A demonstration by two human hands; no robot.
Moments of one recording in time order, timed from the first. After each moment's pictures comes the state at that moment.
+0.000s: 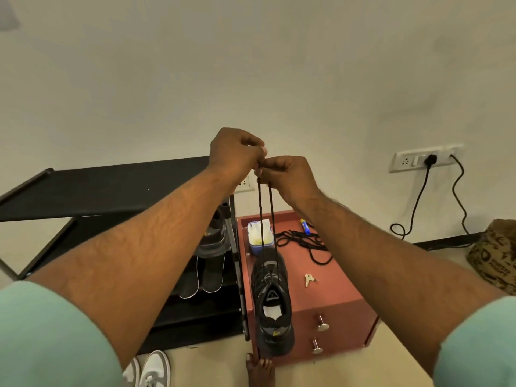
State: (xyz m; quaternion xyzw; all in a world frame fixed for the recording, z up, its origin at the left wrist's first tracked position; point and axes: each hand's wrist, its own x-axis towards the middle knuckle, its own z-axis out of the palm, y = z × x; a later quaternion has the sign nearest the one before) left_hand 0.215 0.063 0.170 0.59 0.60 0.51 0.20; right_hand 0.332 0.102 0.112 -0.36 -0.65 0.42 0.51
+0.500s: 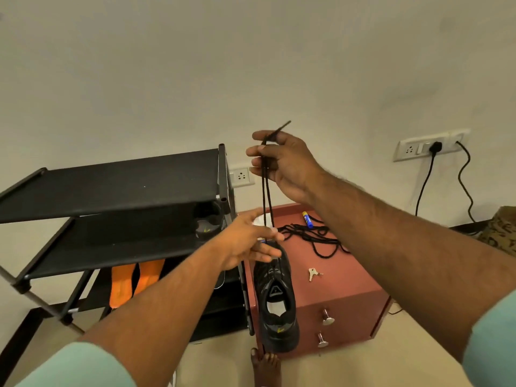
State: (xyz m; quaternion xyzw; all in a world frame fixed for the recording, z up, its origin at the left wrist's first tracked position) left_hand 0.210 0.042 0.047 0.45 0.56 0.36 0.60; right_hand 0.328 0.101 0.134 -0.29 -0.51 0.64 0.50
